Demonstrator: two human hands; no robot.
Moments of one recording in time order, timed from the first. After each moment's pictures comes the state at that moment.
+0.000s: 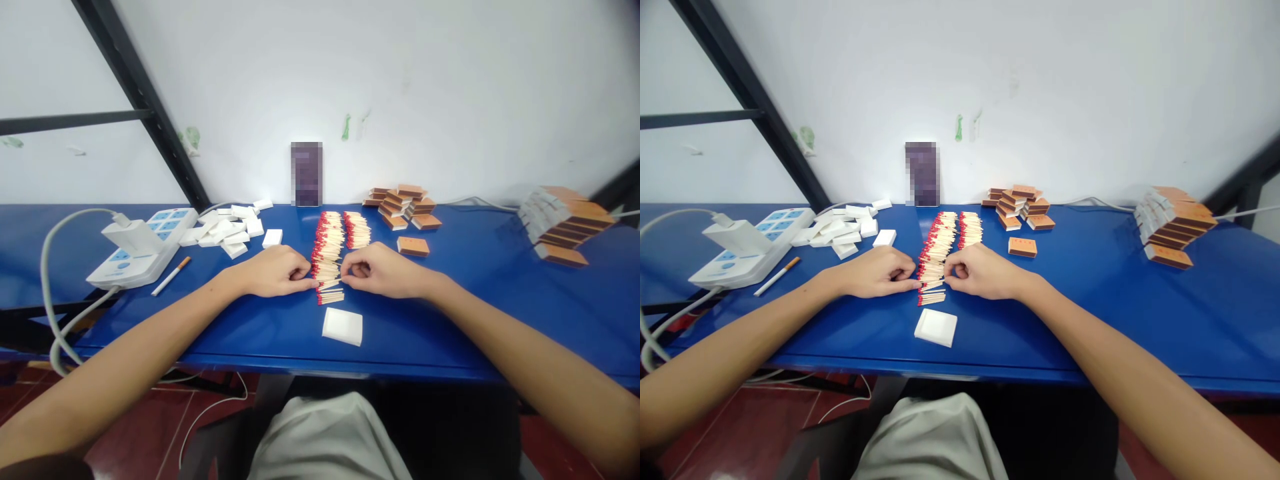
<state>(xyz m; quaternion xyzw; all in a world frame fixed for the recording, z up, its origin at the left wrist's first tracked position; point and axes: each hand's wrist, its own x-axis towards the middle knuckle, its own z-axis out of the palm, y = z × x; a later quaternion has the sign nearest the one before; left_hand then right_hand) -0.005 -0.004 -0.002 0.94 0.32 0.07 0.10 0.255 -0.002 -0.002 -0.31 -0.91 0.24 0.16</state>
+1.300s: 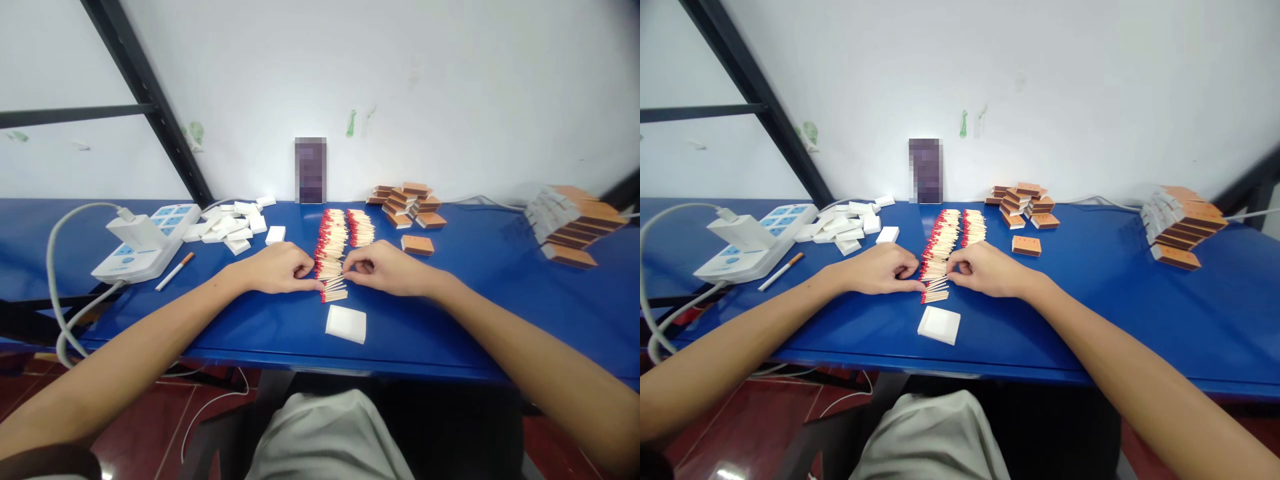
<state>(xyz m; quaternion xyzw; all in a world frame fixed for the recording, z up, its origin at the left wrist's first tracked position) -0.003 -0.004 -0.001 0.93 0.34 0.07 0.10 0.256 0.002 -0.007 -0.31 -0.91 0.22 0.16</state>
